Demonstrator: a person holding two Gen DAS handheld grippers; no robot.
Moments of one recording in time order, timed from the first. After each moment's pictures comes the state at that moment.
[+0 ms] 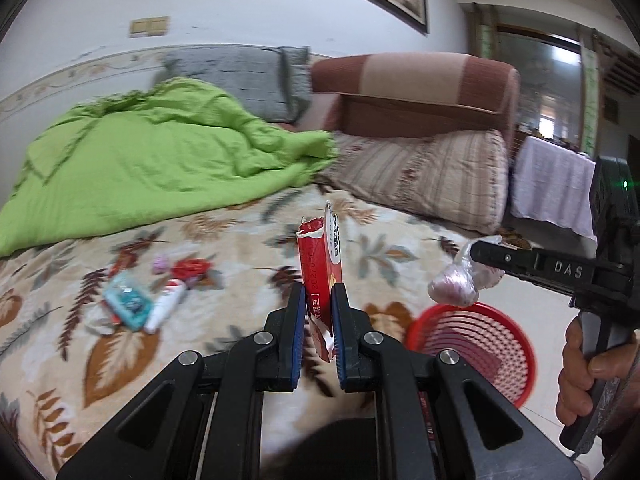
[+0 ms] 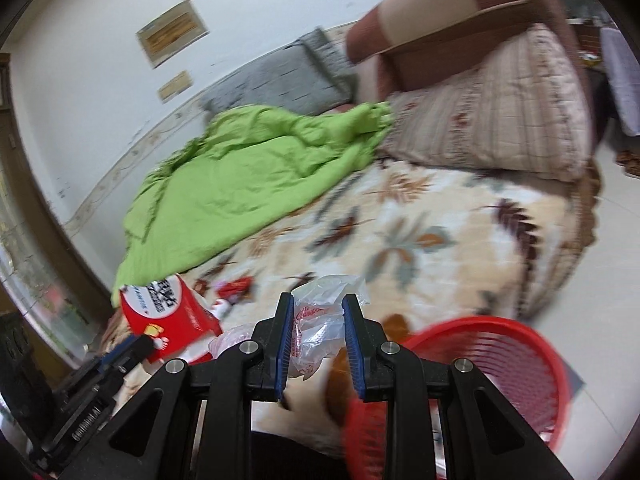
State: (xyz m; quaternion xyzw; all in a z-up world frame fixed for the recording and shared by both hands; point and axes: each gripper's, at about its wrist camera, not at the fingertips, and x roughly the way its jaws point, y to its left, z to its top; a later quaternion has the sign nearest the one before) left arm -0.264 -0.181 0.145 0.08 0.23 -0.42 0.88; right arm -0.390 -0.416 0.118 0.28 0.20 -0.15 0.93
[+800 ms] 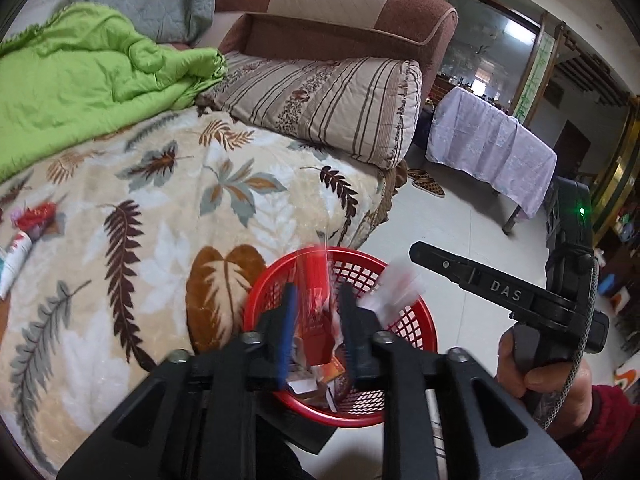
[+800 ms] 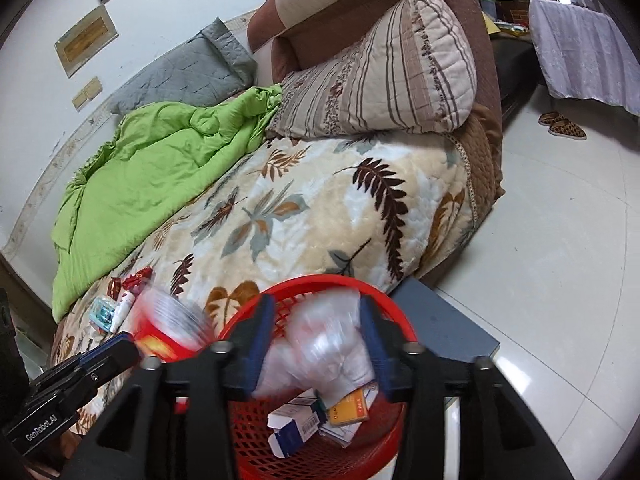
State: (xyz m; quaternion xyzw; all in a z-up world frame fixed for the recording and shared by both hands) left arm -0.295 -0.279 0.105 0.08 0.36 -0.54 0.76; right arm -0.459 -0.484 0.069 0.31 0.26 -0.26 0.88
